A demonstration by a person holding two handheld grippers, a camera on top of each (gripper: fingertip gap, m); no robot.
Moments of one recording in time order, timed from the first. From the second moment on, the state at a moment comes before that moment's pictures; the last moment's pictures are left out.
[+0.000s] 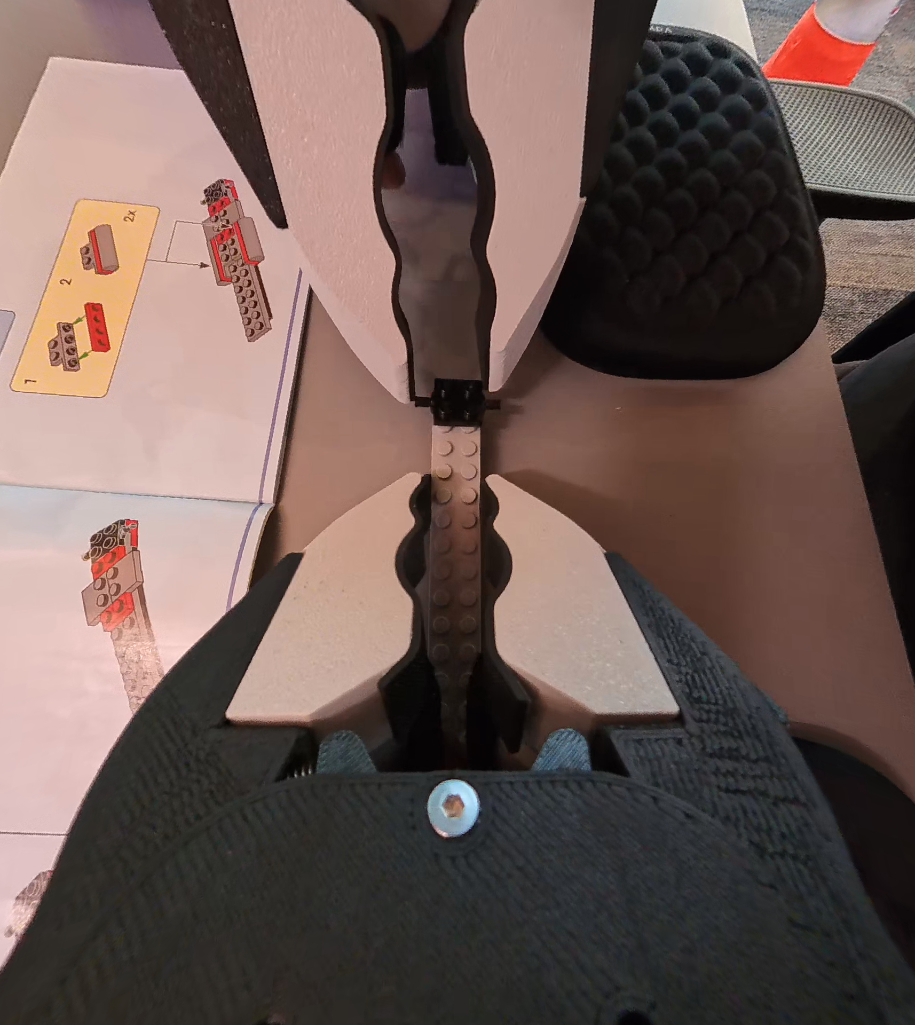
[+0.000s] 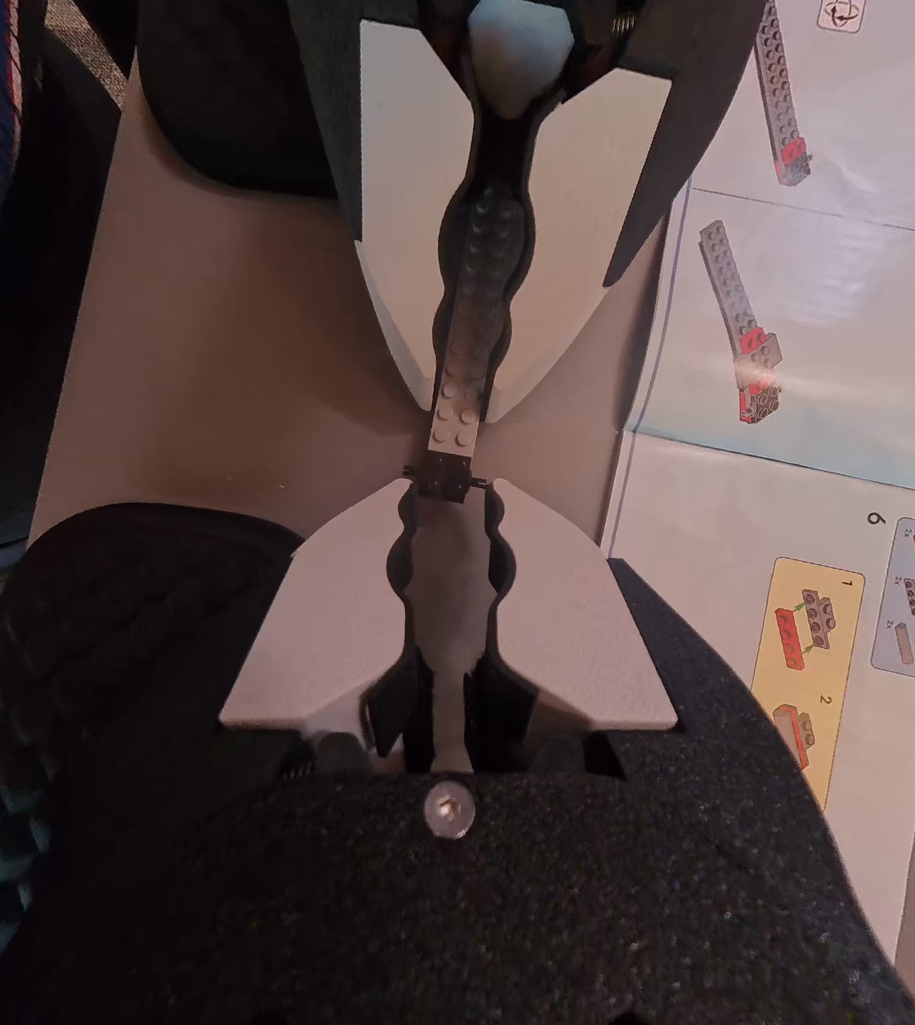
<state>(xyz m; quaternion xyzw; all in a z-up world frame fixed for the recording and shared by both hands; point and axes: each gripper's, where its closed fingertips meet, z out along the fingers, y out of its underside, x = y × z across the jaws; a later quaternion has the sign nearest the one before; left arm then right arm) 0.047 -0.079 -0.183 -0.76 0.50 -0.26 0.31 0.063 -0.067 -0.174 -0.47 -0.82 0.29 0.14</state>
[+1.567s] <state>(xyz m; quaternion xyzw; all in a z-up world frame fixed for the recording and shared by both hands) 0.022 -0.067 -0.105 -0.72 0.54 -0.12 0.42 0.031 -0.065 -0.099 -0.65 -0.27 0.71 0.05</state>
